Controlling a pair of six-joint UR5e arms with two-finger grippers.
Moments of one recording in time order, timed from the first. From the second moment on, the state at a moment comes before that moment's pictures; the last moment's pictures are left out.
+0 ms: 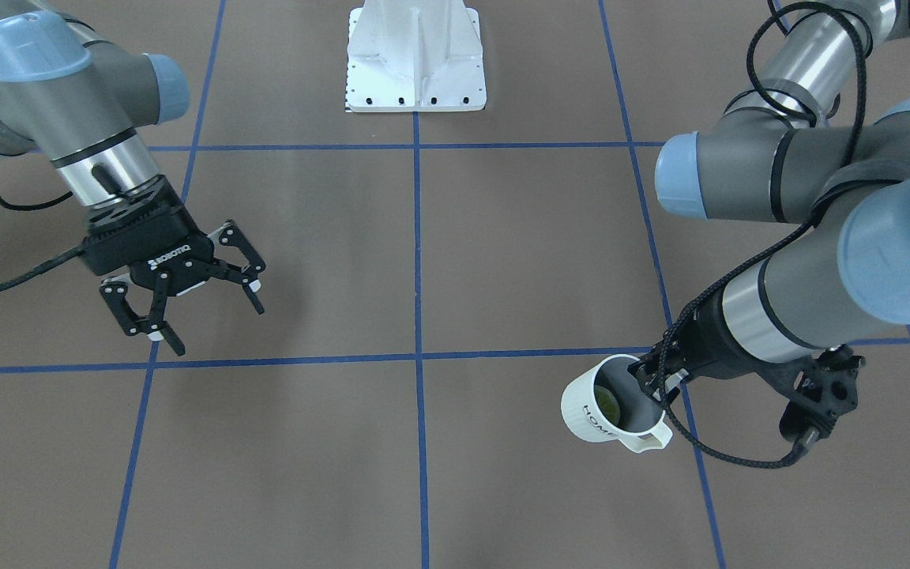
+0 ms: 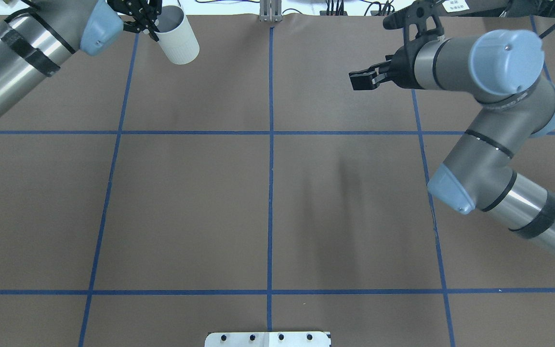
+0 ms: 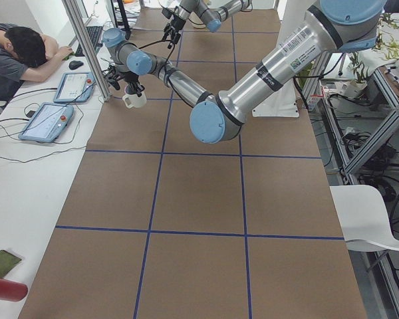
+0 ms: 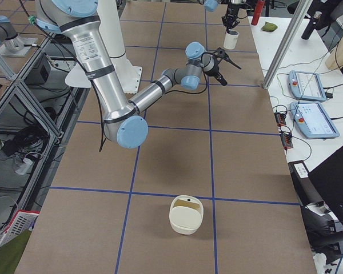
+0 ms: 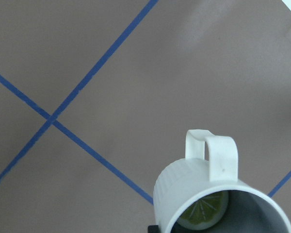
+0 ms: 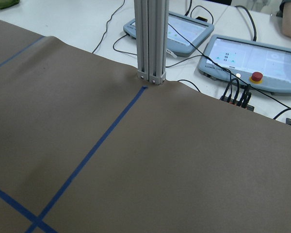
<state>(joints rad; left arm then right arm) -1.09 -2.49 -1.23 -1.57 -2.43 -1.57 0.79 -1.14 1.73 -0.90 1.68 0.65</state>
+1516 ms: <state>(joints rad) -0.91 -2.67 -1.12 -1.74 -2.44 -1.86 0.51 -1.05 1.69 -0.82 1.25 0.52</state>
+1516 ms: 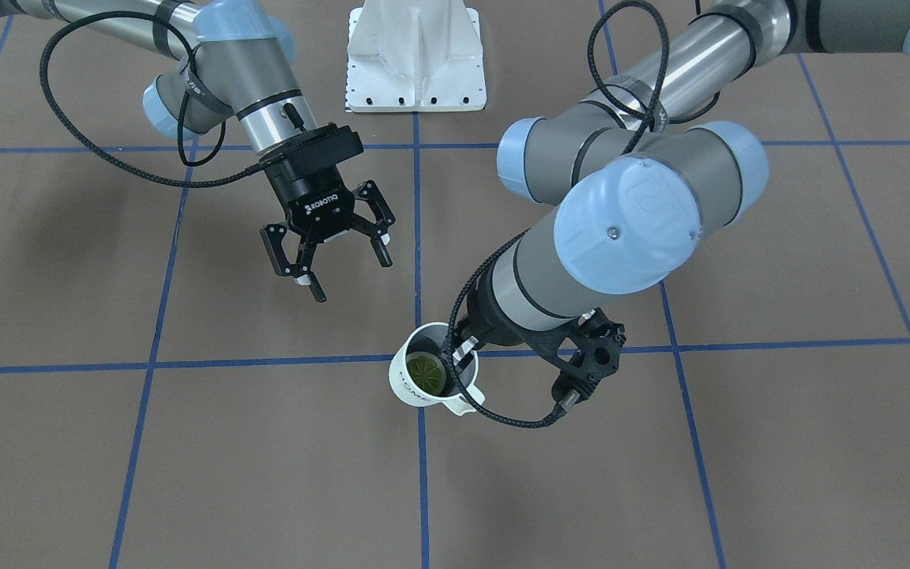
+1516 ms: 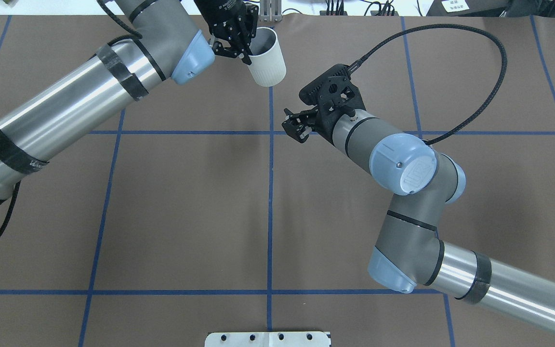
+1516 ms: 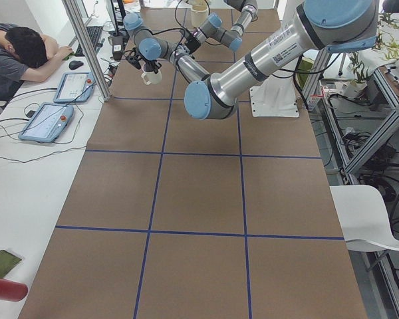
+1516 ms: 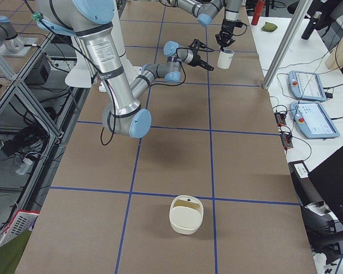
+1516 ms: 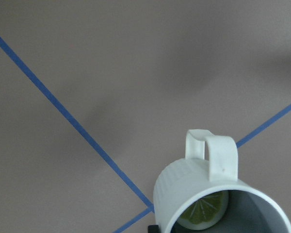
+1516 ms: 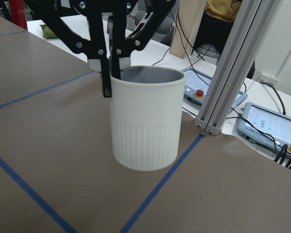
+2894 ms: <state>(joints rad) -0.85 -2.68 -1.16 -1.75 -2.58 -1.89 0.51 -1.05 1.68 -0.81 1.24 0.52</state>
